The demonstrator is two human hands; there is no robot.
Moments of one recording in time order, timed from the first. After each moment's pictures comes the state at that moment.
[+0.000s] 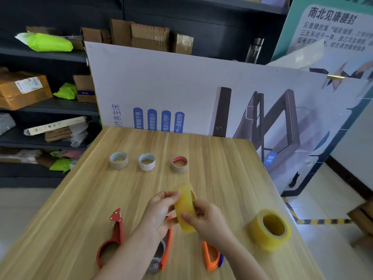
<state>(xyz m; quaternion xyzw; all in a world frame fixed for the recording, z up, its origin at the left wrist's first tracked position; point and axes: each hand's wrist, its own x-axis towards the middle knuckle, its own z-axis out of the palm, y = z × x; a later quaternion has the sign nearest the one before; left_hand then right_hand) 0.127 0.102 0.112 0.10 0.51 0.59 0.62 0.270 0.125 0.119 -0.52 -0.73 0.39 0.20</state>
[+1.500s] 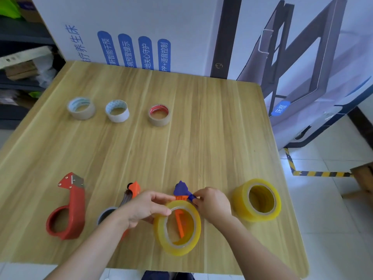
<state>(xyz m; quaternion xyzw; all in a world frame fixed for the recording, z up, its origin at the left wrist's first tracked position) 0.171 0.157 -0.013 0.28 0.63 0.21 0.69 0.372 0.230 -0.033 -0.58 -0.76 0.29 -0.08</state>
